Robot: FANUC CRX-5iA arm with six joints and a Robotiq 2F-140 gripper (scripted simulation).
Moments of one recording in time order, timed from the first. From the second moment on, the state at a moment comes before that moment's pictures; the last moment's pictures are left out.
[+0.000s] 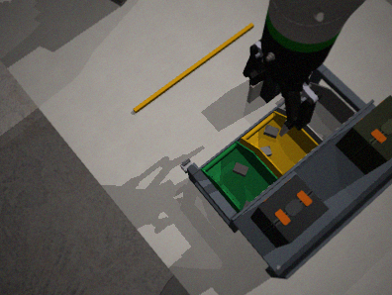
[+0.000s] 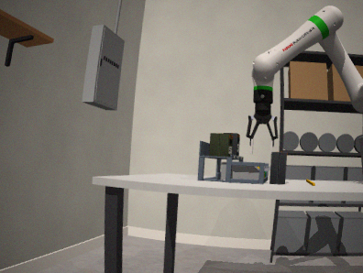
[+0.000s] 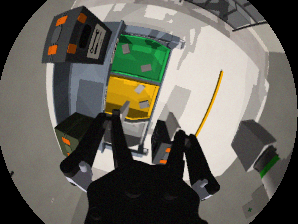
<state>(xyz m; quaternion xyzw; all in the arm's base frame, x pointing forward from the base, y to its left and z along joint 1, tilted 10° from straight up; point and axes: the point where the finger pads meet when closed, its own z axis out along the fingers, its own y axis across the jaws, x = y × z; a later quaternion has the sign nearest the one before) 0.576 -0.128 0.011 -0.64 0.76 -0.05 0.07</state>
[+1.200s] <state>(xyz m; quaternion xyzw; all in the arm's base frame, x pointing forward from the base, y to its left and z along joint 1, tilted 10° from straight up) 0.566 -0.126 0.010 -0.64 0.76 -0.05 0.07</state>
